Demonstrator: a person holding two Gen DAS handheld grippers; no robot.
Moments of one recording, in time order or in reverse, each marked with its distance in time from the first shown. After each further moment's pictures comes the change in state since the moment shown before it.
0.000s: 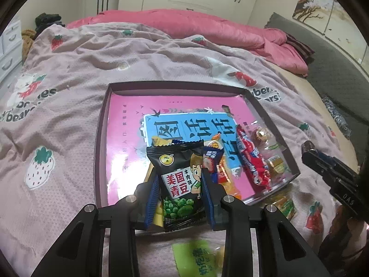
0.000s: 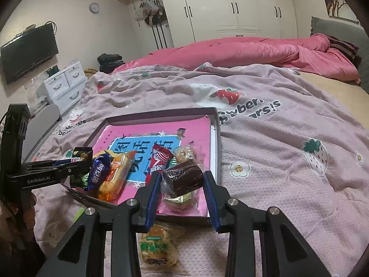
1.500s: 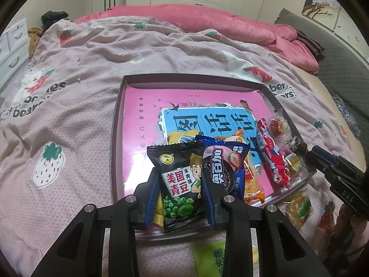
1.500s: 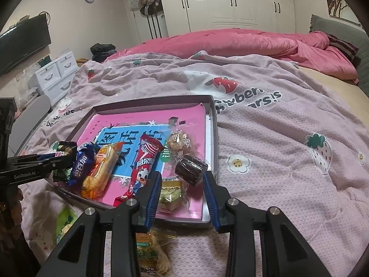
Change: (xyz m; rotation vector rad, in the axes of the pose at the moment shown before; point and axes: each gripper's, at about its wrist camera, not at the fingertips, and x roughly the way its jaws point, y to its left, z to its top) left arm 0.009 0.014 -0.001 -0.013 0.025 0.063; right arm 0.026 0.001 -0.003 -0.014 0.057 -0.044
